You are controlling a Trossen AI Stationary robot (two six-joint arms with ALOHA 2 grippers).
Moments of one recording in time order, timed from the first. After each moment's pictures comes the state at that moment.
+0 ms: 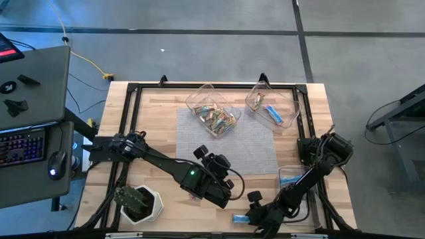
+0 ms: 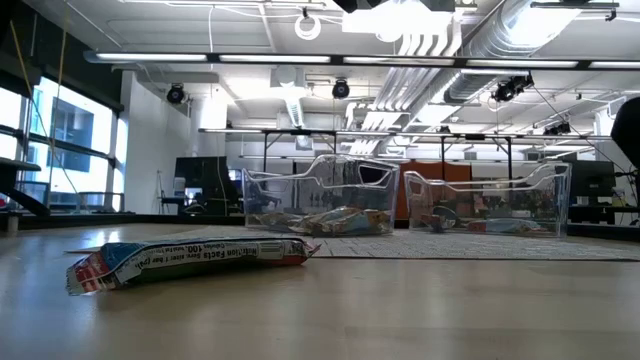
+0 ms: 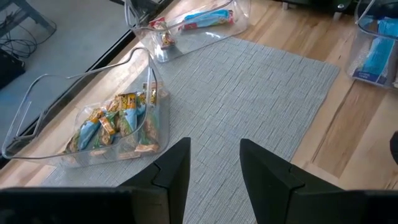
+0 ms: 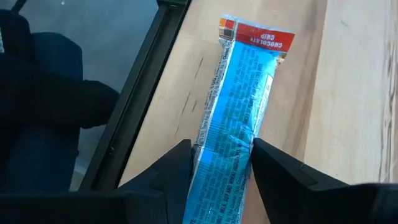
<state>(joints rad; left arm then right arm) -0.48 2.18 2.24 -1.33 -0.90 -0.92 0.87 1.92 0.98 0.01 0.27 0.54</state>
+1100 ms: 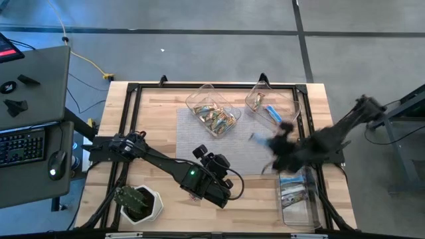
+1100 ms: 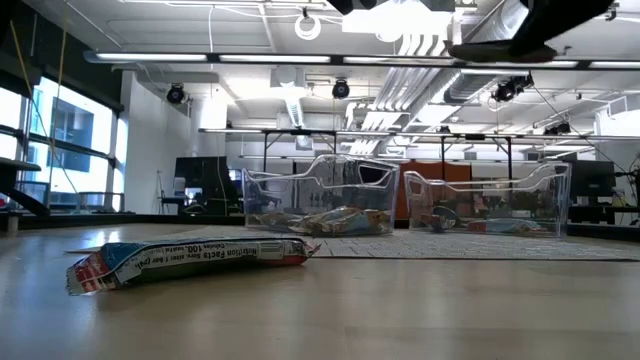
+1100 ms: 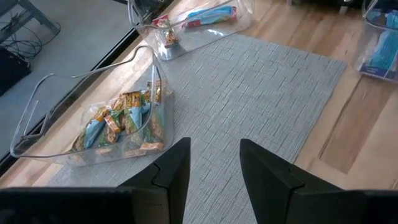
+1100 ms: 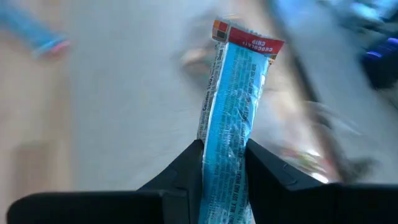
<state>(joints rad) -0.48 2.18 2.24 -1.35 -0.90 -0.92 0.55 1.09 0.99 -1.02 0.73 0.48</state>
